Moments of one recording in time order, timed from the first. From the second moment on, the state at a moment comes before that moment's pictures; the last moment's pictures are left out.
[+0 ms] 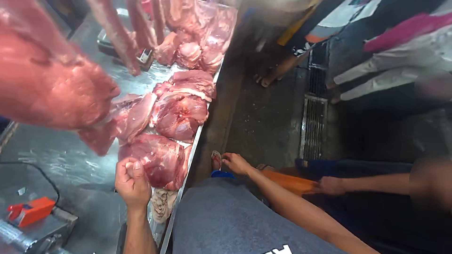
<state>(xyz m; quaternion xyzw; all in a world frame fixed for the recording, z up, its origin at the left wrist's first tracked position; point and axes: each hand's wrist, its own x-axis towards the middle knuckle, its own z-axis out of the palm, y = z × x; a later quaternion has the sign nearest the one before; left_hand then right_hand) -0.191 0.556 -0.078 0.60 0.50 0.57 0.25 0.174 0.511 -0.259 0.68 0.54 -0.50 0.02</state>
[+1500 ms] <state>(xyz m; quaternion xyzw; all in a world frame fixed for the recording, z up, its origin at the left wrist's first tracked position) -0.327 0.507 -0.255 0.22 0.93 0.15 0.27 0.129 0.567 -0.239 0.59 0.64 -0.47 0.16</state>
